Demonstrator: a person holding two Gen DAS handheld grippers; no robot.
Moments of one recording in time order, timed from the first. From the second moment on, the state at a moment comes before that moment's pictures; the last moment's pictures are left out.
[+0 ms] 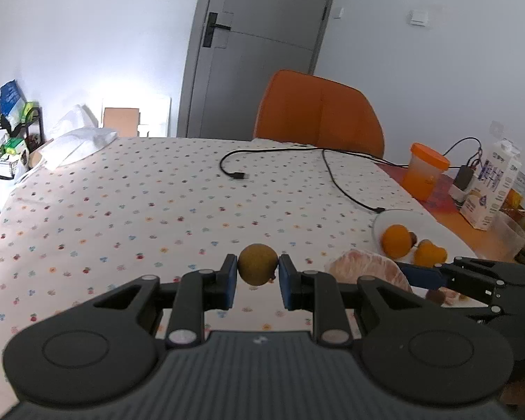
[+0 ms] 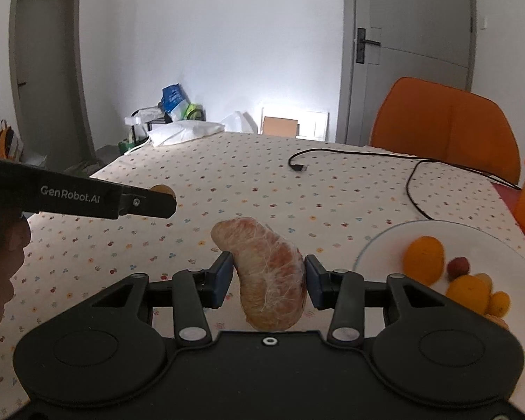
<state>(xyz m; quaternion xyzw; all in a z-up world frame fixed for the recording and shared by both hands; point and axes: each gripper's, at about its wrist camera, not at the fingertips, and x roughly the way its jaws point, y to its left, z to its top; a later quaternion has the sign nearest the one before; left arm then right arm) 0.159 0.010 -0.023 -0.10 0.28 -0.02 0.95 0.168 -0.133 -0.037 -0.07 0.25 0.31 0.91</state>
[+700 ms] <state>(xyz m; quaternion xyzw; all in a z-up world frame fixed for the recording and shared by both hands) 0.168 -0.050 -0.017 -0.07 0.28 -0.07 0.96 0.161 -0.205 -0.028 -0.03 0.23 0.24 0.94</state>
